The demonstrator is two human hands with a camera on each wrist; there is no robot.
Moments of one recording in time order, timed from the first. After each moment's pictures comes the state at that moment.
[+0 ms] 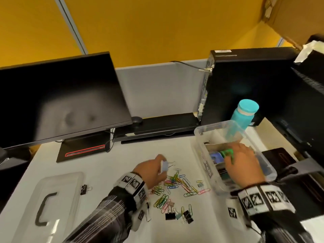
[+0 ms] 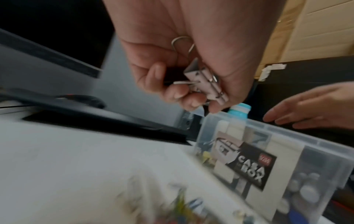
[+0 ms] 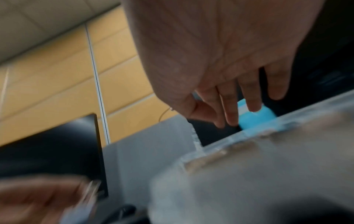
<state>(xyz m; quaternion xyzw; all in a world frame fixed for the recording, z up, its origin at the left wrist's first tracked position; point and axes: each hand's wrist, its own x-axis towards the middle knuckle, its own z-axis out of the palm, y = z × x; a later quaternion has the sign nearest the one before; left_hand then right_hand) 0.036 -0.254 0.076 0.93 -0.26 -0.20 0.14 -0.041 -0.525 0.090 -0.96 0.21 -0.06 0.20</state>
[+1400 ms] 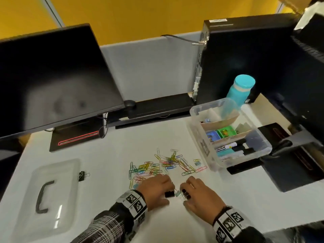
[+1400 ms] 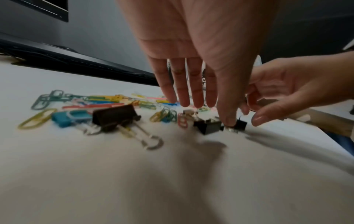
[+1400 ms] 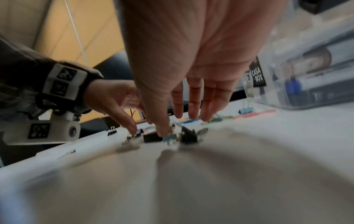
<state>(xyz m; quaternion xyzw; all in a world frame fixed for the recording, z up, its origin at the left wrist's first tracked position) -0.033 -0.235 0.007 0.85 -0.47 -0.24 0.09 -0.124 -0.425 -0.004 -0.96 -0.09 0.15 0.20</state>
